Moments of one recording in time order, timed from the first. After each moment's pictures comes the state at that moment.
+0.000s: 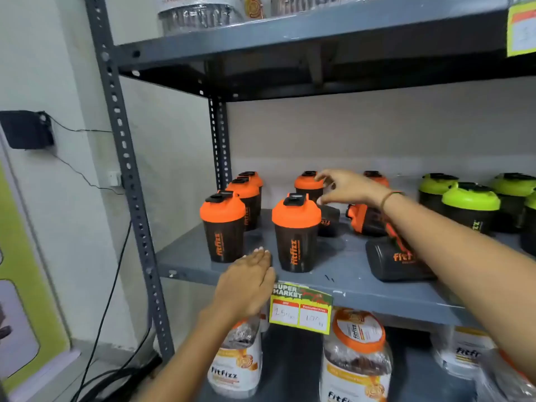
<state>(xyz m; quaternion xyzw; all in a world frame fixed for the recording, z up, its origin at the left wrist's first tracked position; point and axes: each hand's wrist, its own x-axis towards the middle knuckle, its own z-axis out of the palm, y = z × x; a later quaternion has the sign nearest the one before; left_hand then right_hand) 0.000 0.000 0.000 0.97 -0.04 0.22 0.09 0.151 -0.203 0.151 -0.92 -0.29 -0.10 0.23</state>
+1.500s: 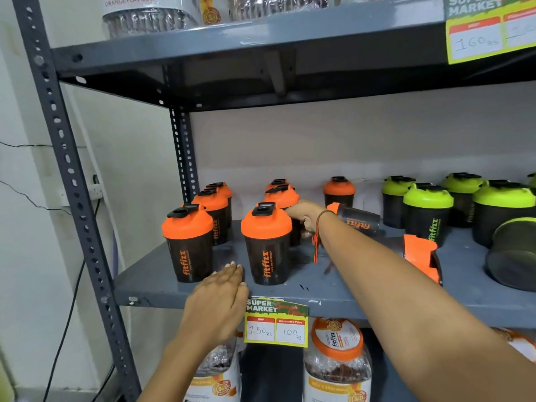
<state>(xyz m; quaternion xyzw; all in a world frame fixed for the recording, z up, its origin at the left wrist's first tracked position) 0.001 0.004 -0.011 0.96 -0.05 0.27 0.09 0.202 -0.162 0.090 -0.73 -0.15 0.10 0.66</state>
